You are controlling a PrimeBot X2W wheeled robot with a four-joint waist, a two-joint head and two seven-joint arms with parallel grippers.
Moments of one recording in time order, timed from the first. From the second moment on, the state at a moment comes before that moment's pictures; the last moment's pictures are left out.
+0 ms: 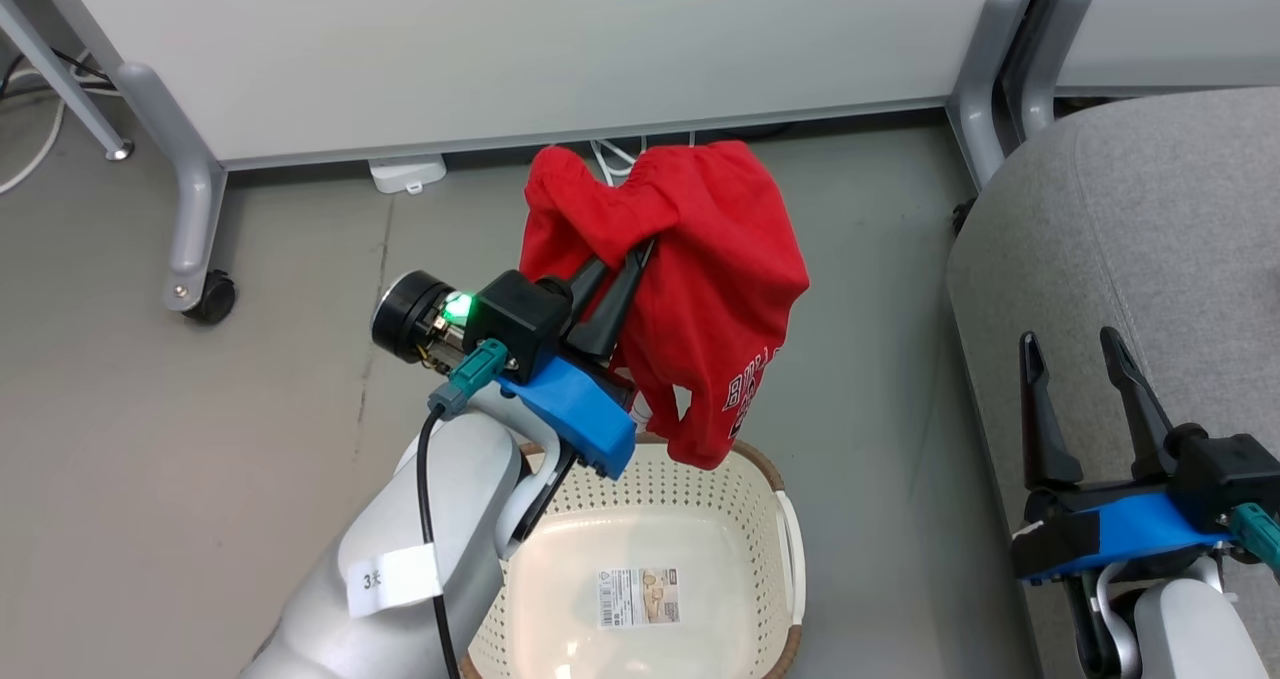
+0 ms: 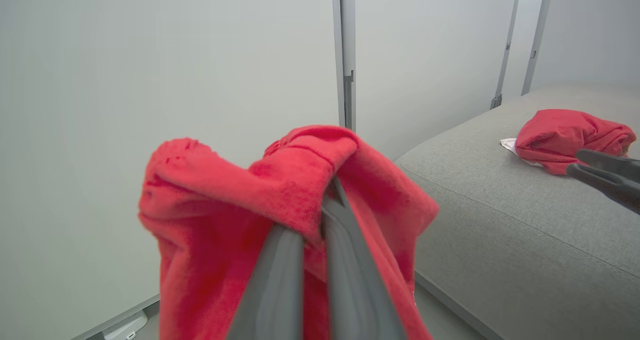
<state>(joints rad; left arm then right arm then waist) -0.65 0.11 -0.66 0.55 -0.38 -0.12 -0.26 -0.20 -0.06 -0.10 0.24 0.08 0.13 -0.26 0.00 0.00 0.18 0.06</state>
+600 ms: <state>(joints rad) -0.66 0.11 -0.65 0.44 -0.35 -0.11 -0.26 -0.16 -0.05 -0.11 0.25 0.09 0.13 -0.26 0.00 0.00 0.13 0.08</state>
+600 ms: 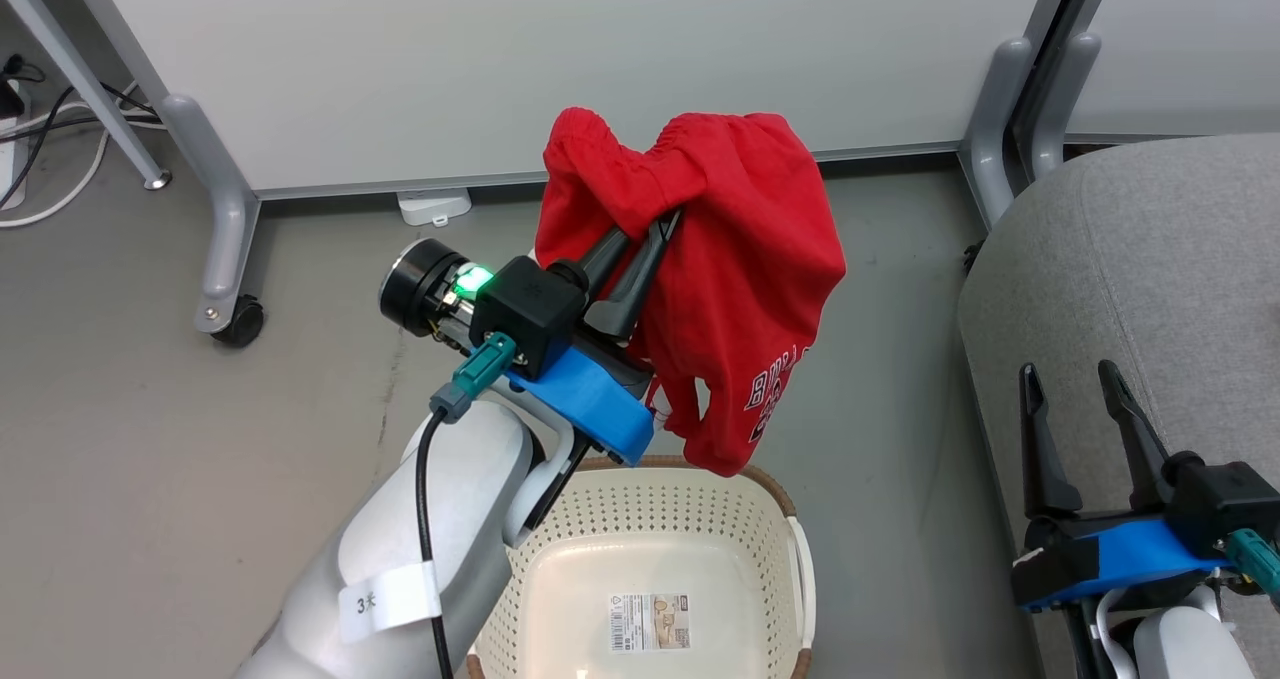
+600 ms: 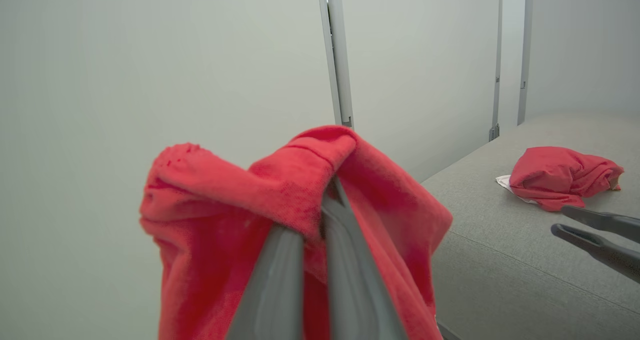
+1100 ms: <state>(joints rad) -0.64 0.12 -0.67 0.39 -0.36 -0.09 -0.25 -0.17 -0.09 -0.03 0.25 0.09 0.13 -0.26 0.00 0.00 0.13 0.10</state>
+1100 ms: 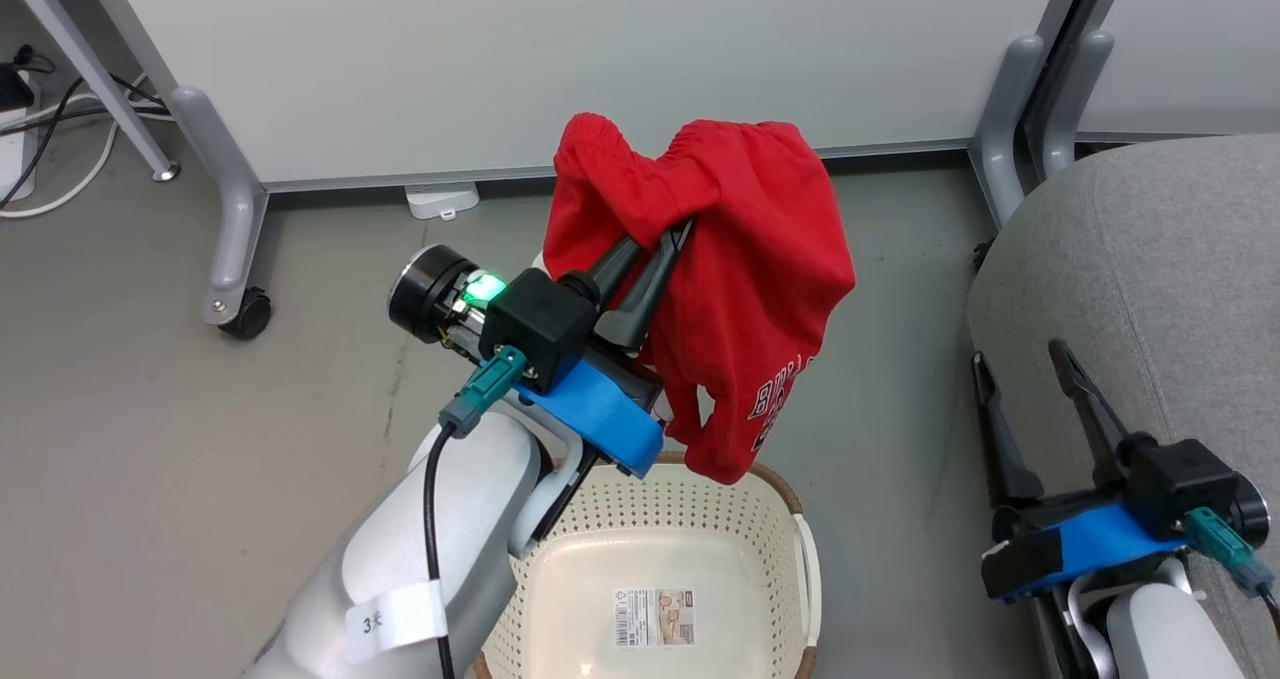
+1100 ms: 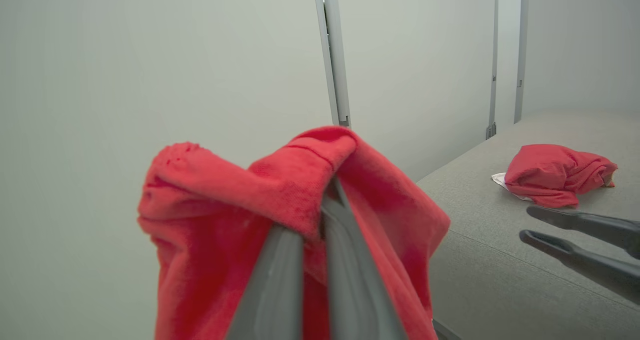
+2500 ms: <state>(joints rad) -0.67 0.09 -0.76 0.39 -0.36 -0.10 -0.26 -0.52 -0.30 0.56 0.37 0.27 0.13 -0.26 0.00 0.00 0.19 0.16</state>
